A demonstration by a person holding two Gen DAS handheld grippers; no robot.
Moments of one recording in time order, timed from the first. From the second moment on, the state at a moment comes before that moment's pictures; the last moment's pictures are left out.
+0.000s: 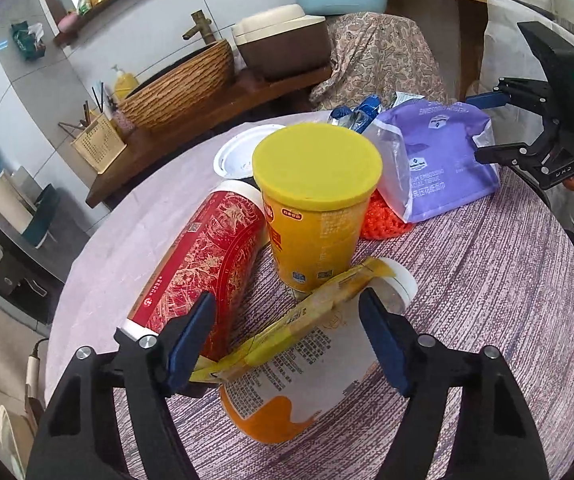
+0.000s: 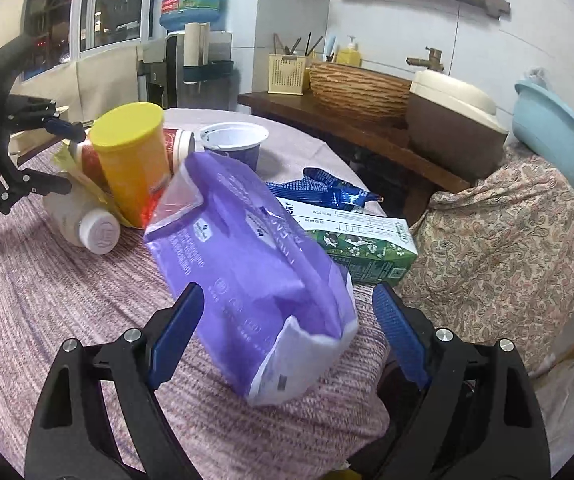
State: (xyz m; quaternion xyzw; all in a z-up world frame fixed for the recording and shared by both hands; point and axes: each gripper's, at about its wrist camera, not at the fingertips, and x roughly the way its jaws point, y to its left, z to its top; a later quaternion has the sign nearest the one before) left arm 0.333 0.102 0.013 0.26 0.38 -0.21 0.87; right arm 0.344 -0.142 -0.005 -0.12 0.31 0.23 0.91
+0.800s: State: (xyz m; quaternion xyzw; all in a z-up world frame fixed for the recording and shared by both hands) left arm 0.309 0.101 0.017 0.21 0.36 -0.24 0.88; right arm 0.301 -0.135 -0.010 -0.06 0.30 0.28 0.91
